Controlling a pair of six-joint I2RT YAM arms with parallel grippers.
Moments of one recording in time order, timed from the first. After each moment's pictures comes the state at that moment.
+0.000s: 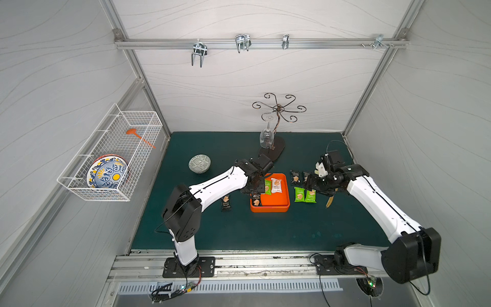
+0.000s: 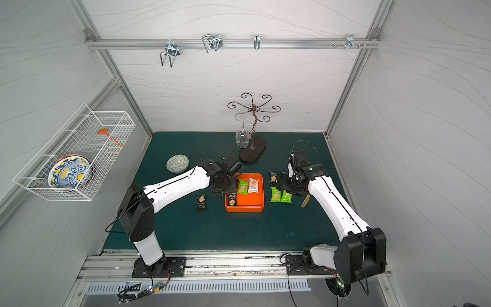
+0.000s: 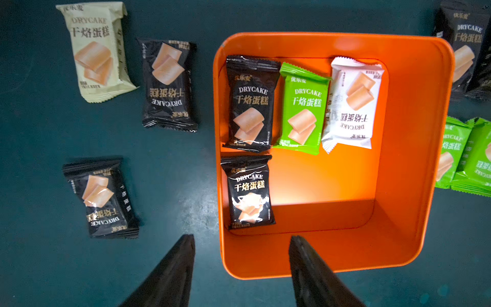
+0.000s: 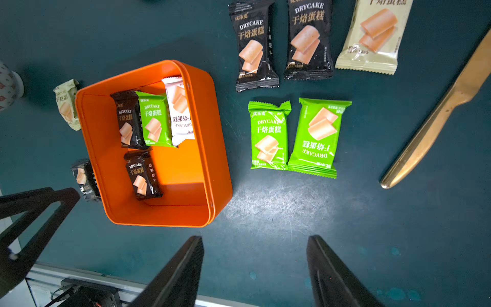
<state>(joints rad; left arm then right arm) -0.80 1.79 1.47 -0.99 -0.16 -0.80 0.31 1.26 1.08 -1.00 -0.18 0.44</state>
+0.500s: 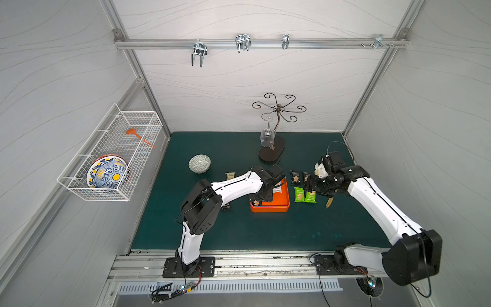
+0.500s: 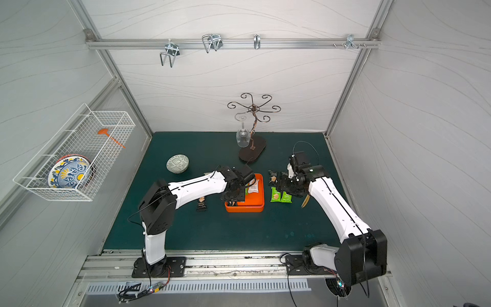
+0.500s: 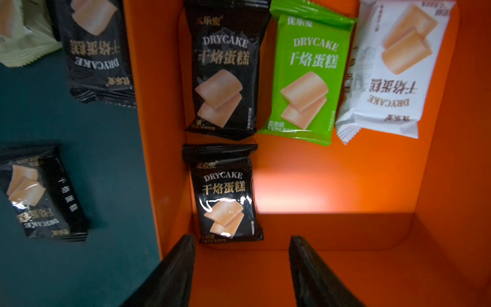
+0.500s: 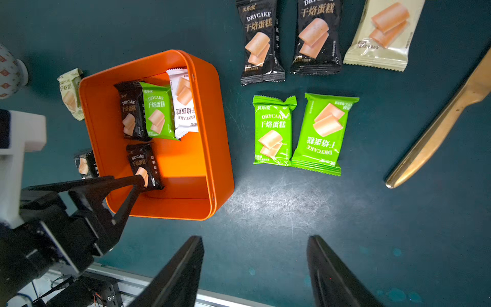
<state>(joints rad) -0.87 1.96 1.51 -1.00 -0.18 -0.88 0.31 1.25 1.07 -1.00 -0.21 0.41</state>
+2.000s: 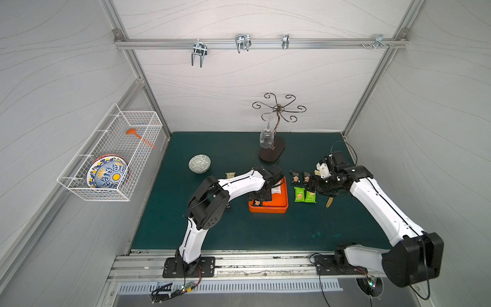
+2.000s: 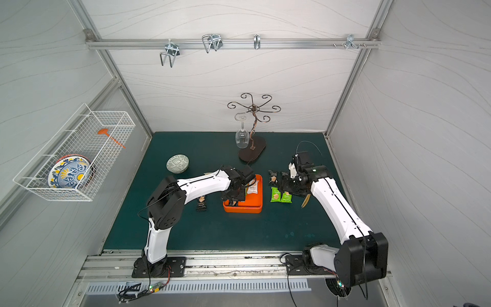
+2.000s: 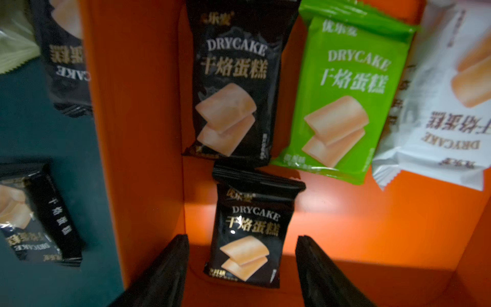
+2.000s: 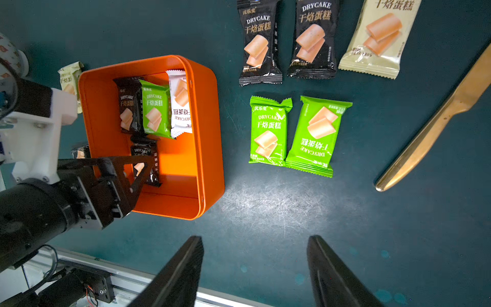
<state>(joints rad) -0.84 2.04 1.54 -1.00 -0.19 -0.86 0.27 1.24 1.07 -1.01 -0.23 0.34</state>
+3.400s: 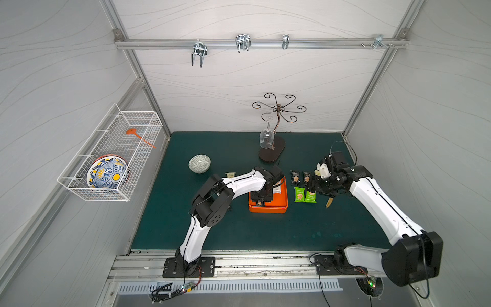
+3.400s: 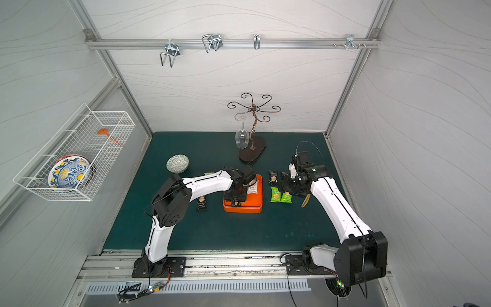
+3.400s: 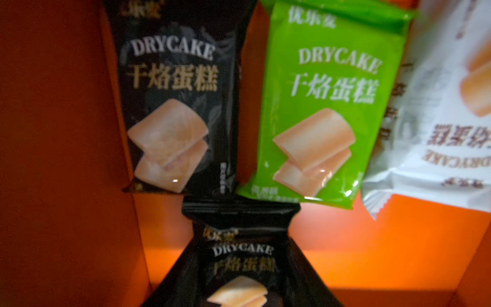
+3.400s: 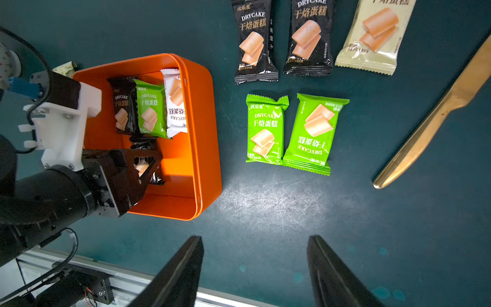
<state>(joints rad) -0.83 2.10 1.54 -0.92 -0.12 -0.81 0.27 1.25 1.07 -1.02 -0.22 0.35</state>
